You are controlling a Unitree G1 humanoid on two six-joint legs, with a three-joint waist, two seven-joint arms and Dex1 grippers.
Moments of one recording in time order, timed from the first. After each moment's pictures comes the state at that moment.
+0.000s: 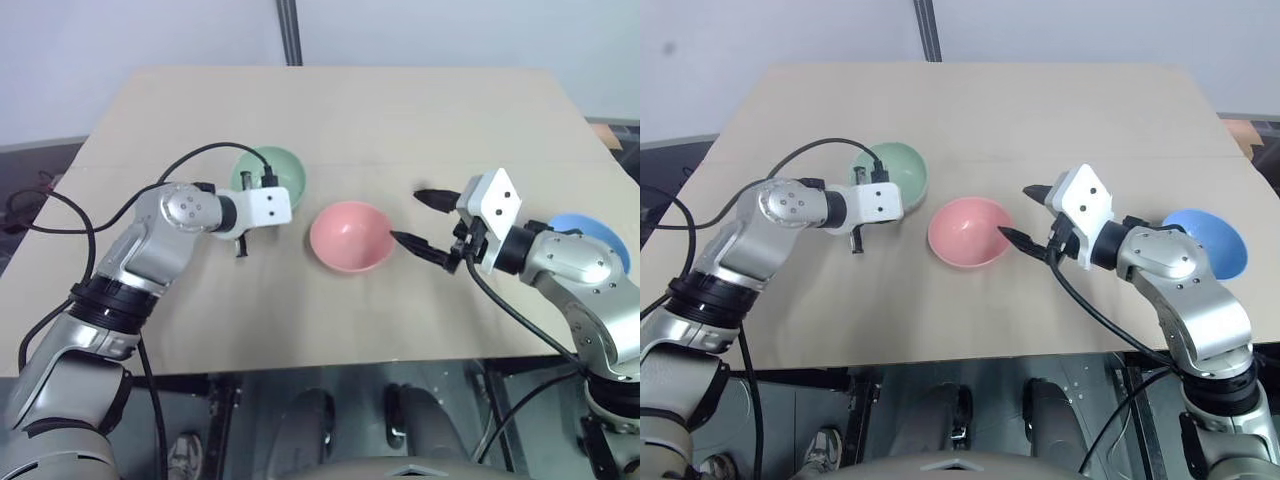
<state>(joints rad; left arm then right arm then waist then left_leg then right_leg) -0.70 0.87 -0.31 0.05 0.10 0.24 -1.06 -0.37 -0.57 0.01 -0.66 0.36 0.78 0.69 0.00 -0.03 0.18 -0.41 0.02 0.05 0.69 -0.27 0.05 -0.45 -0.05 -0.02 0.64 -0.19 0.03</state>
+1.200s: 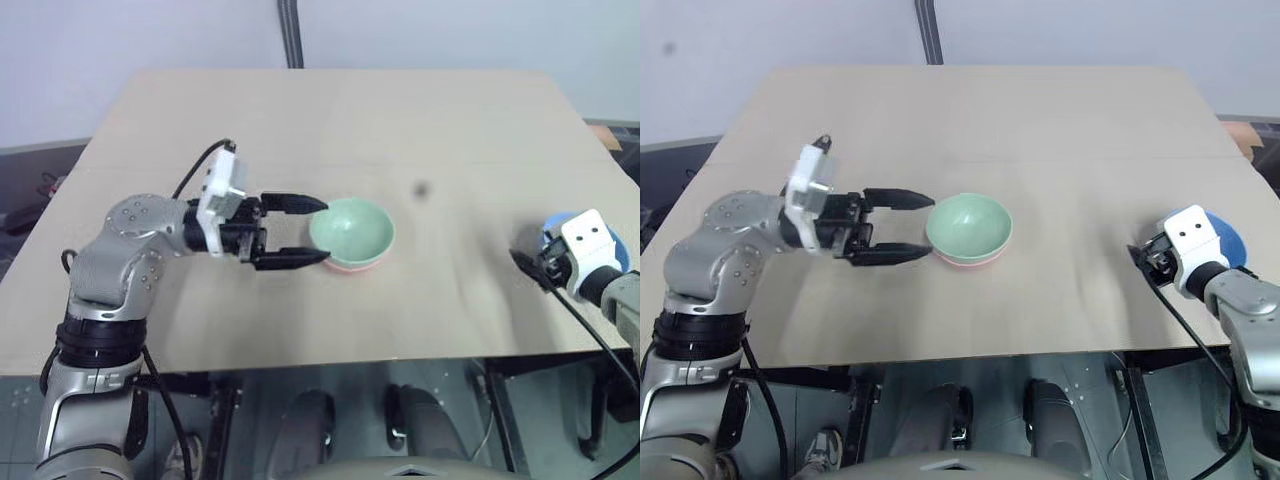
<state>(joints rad) -0.51 0.75 0.09 -0.18 -0.67 0.47 -1.37 -0.08 -0.72 -0.24 -0.32 0.18 0.73 0.47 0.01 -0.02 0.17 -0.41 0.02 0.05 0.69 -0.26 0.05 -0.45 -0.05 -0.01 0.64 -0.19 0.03</state>
